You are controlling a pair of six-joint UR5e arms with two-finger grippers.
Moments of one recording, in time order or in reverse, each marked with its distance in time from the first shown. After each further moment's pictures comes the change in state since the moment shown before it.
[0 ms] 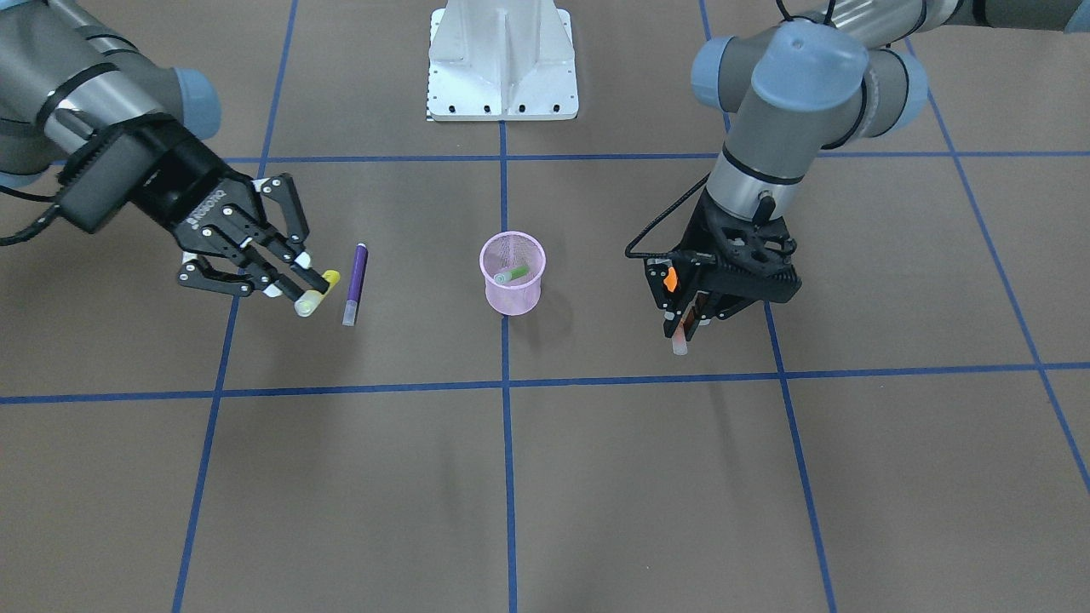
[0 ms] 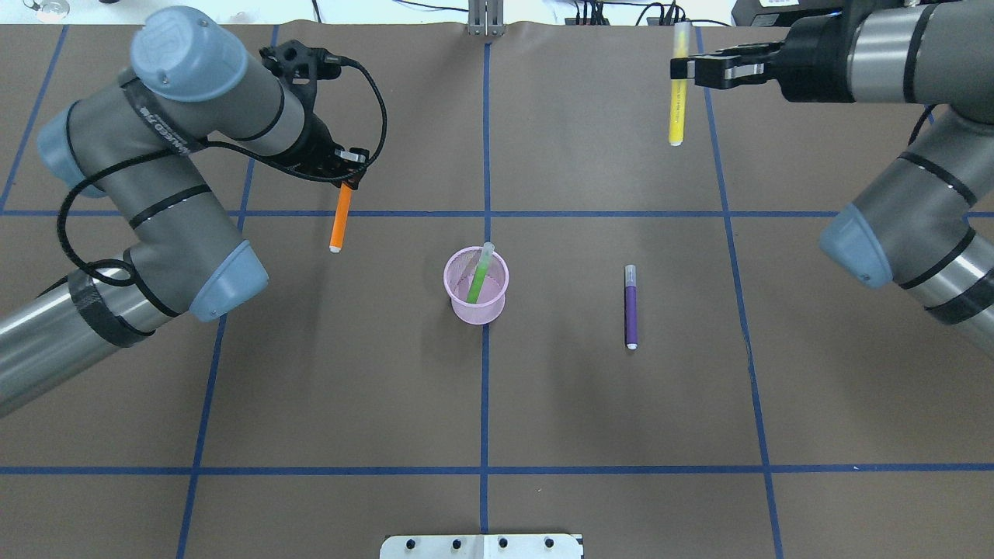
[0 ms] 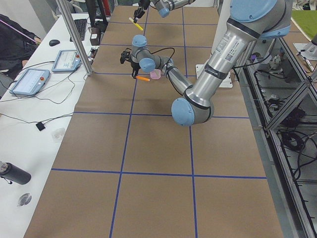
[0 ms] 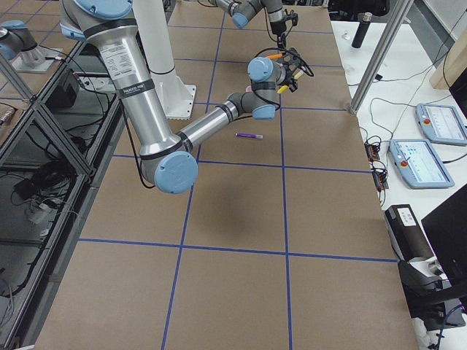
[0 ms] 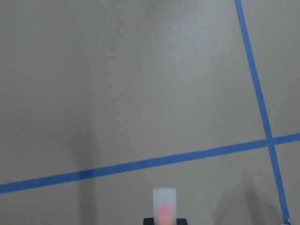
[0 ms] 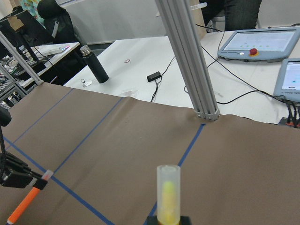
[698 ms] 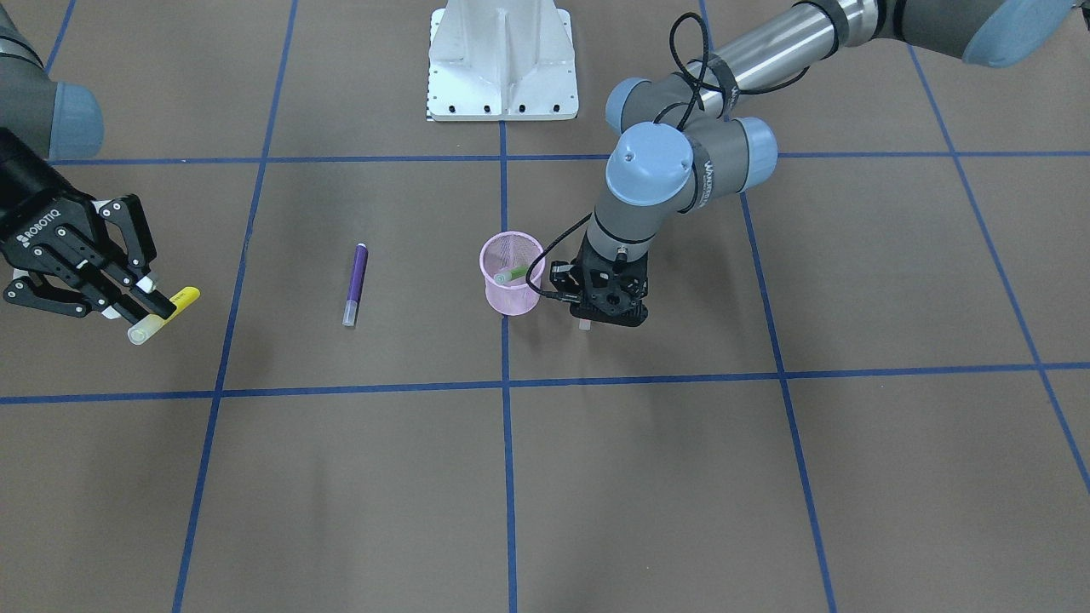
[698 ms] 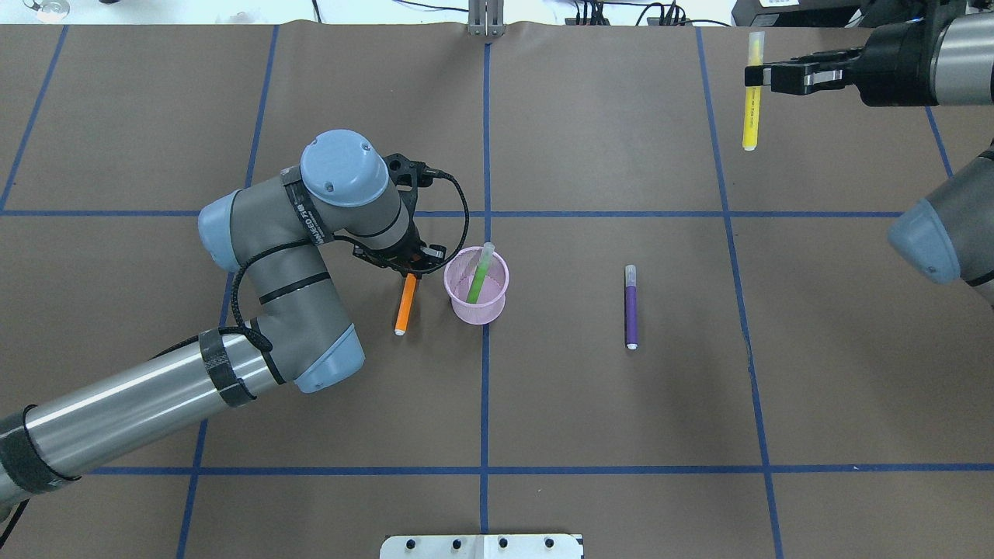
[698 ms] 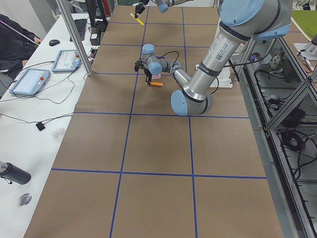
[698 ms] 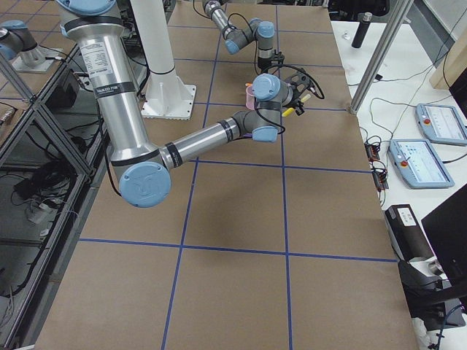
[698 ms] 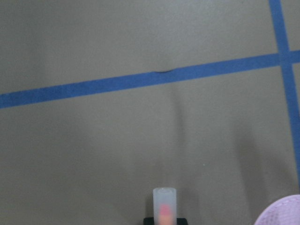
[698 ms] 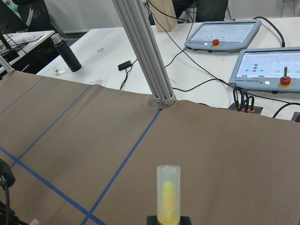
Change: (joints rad) left arm 0.158 -0.117 0.279 0.013 -0.194 -0.029; right arm 0.226 -0.139 -0.009 0.014 0.231 -0.057
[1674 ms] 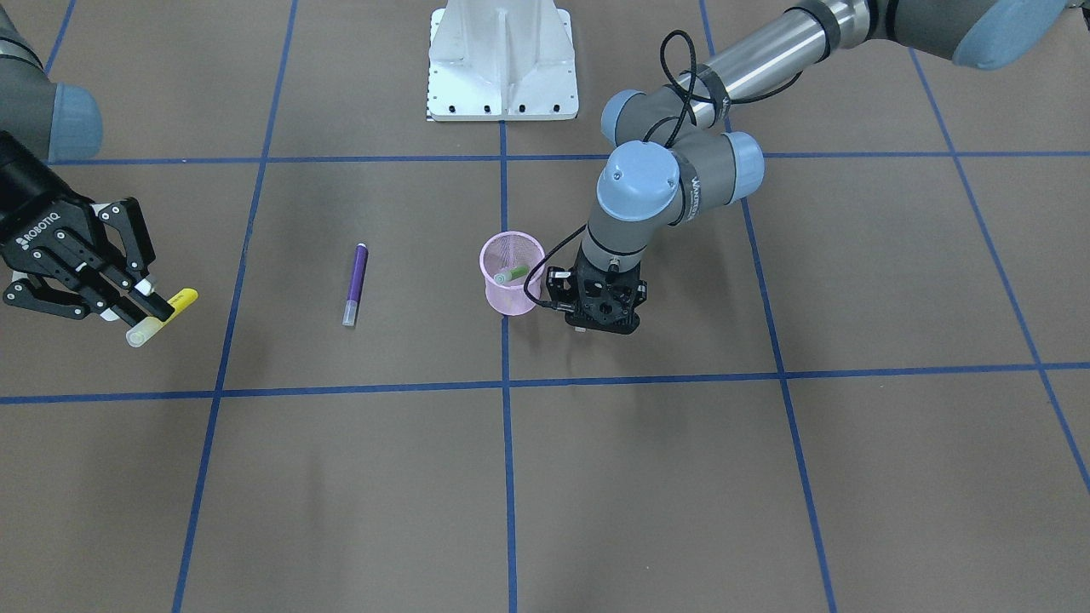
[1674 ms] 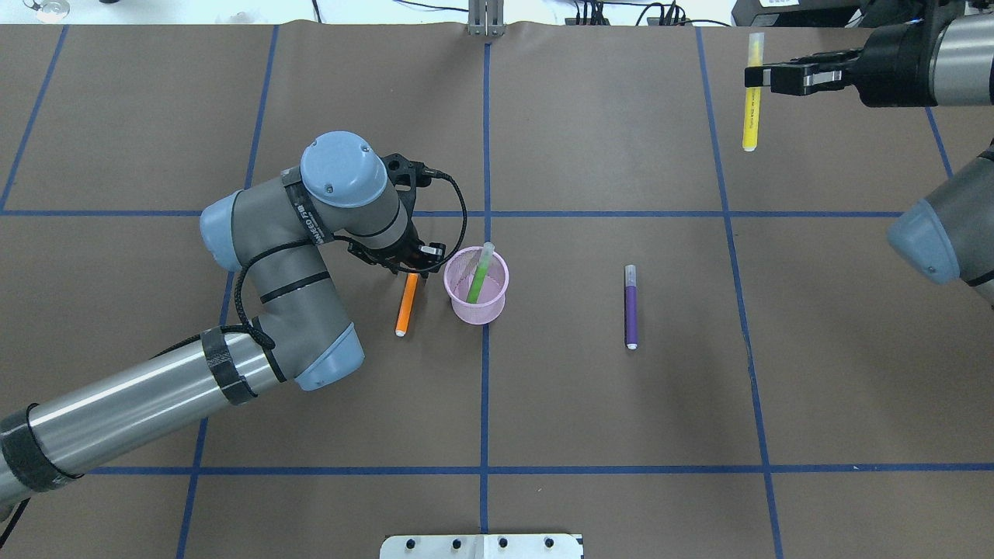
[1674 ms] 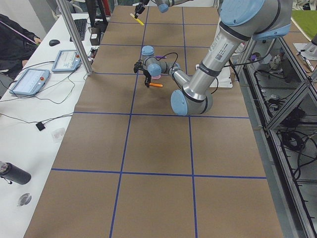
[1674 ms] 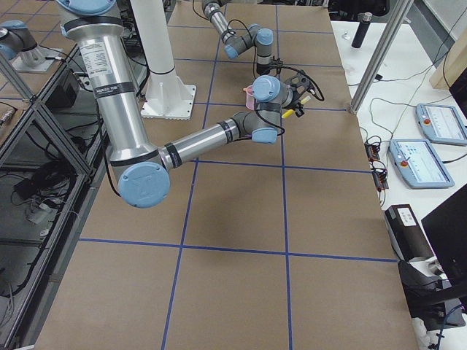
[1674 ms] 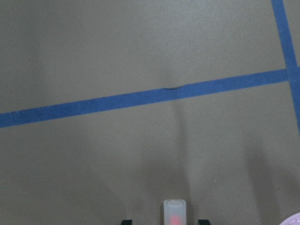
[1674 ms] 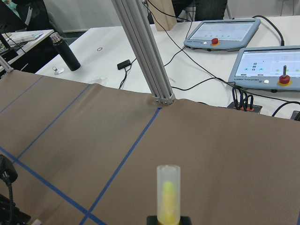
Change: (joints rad) left arm 0.059 -0.024 0.088 -0.027 0.037 -0.005; right arm 0.003 -0.014 -0.005 0.002 0.000 -0.001
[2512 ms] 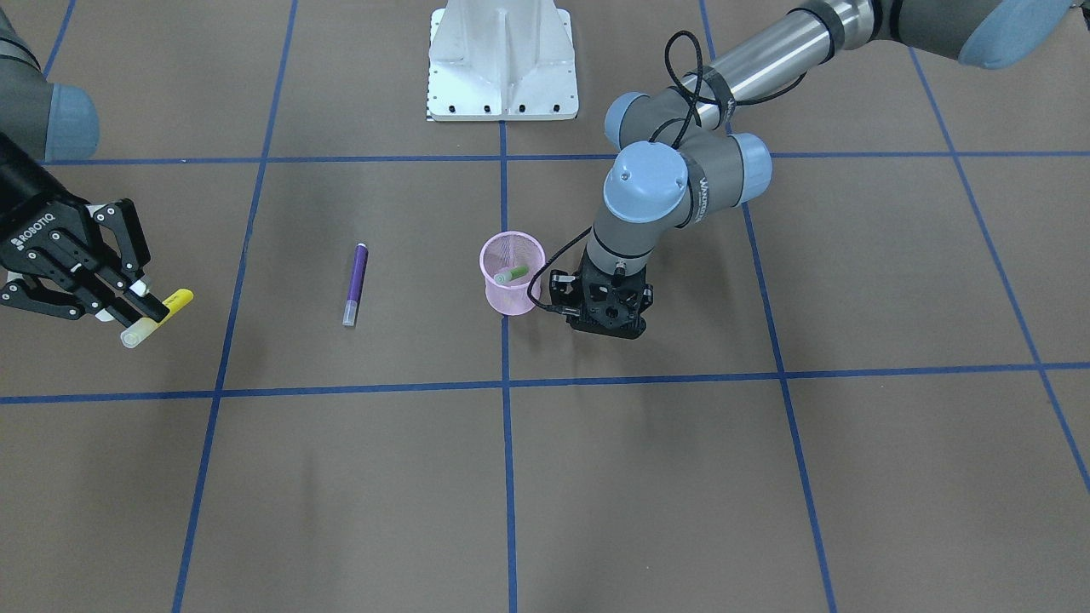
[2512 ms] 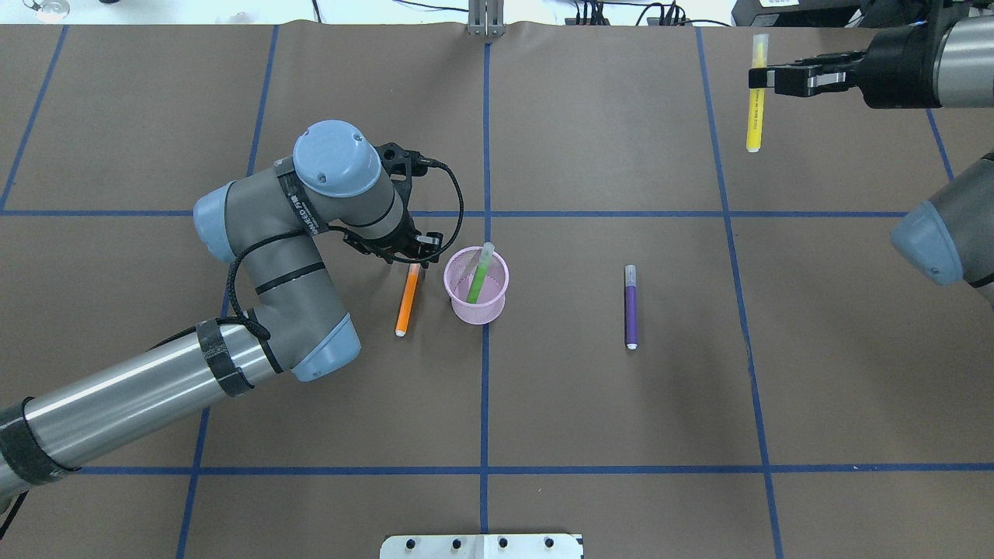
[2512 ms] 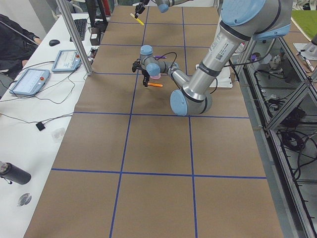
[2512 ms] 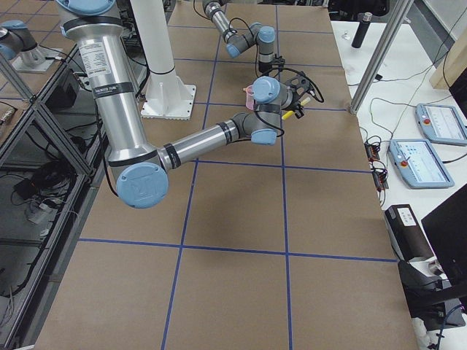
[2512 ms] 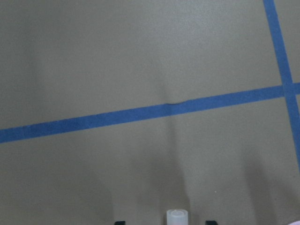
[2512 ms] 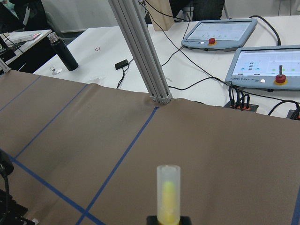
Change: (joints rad) left arm -0.018 0.000 -0.001 -0.009 0.001 0.004; right arm 0.002 -0.006 -0.001 0.002 0.000 -0.001
